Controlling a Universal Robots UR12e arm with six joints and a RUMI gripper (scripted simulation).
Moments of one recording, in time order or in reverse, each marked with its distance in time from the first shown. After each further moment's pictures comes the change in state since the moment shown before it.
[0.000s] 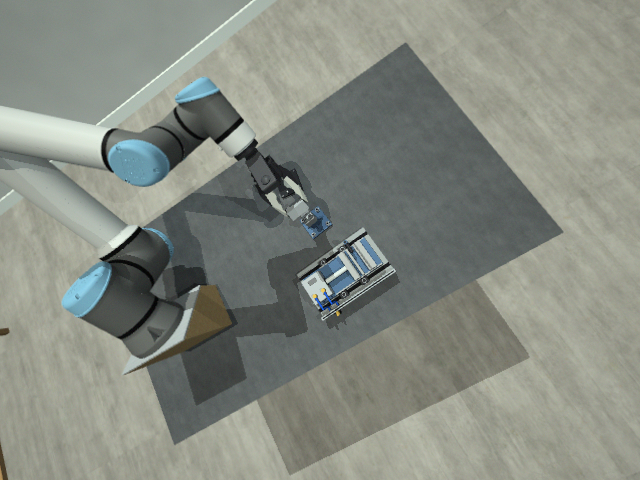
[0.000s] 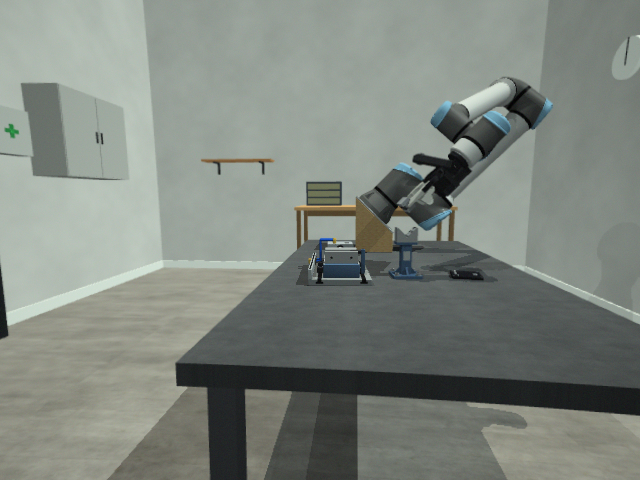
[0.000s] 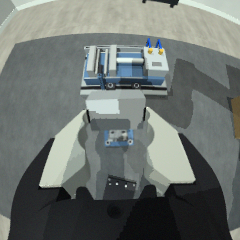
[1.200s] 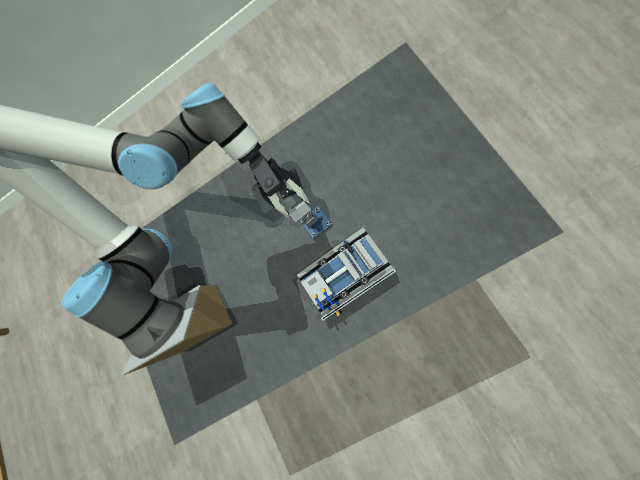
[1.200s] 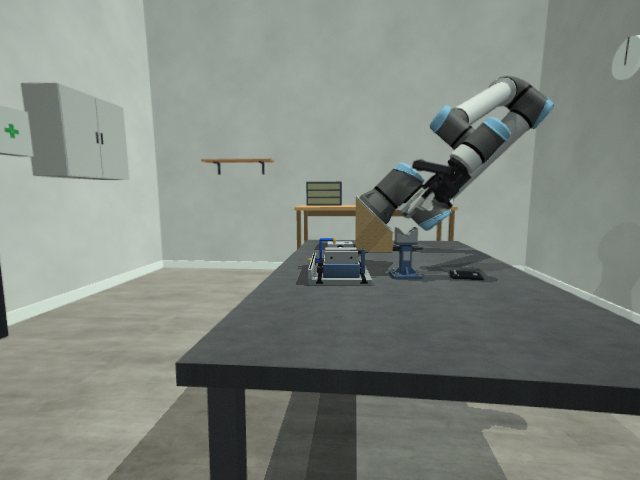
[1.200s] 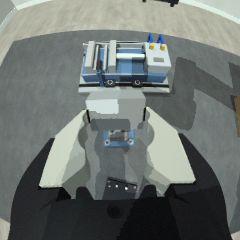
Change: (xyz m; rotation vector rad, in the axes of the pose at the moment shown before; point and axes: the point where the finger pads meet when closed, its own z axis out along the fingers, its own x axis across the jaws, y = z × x) arm 0.000 0.013 0.013 0.000 0.000 0.000
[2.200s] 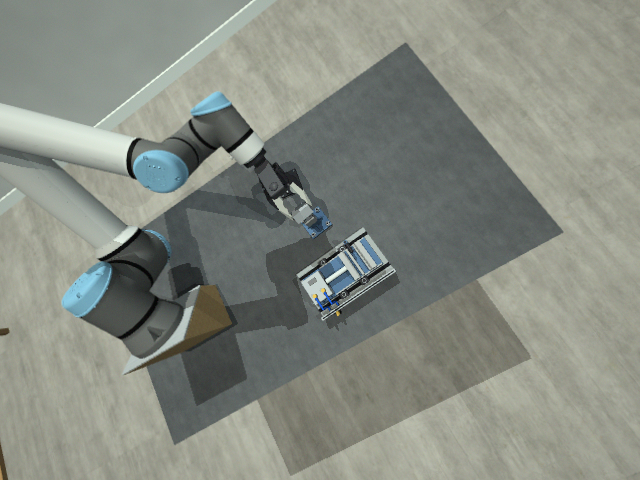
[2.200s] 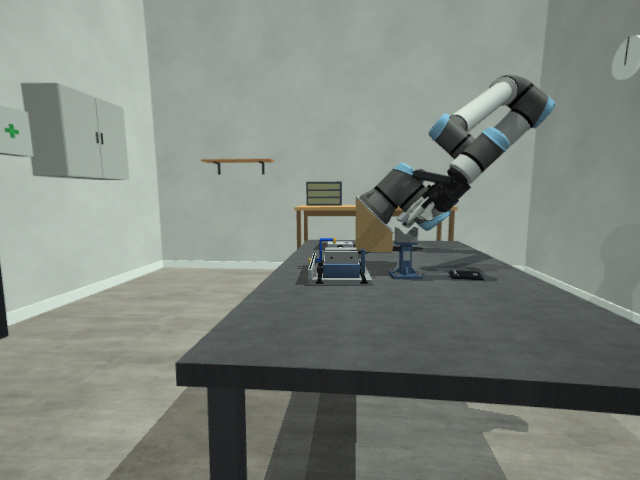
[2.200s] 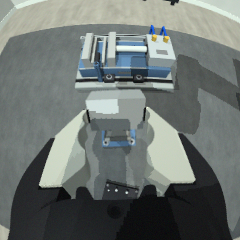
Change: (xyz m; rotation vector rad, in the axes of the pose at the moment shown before) arm 0.000 0.021 0.021 0.000 0.000 0.000
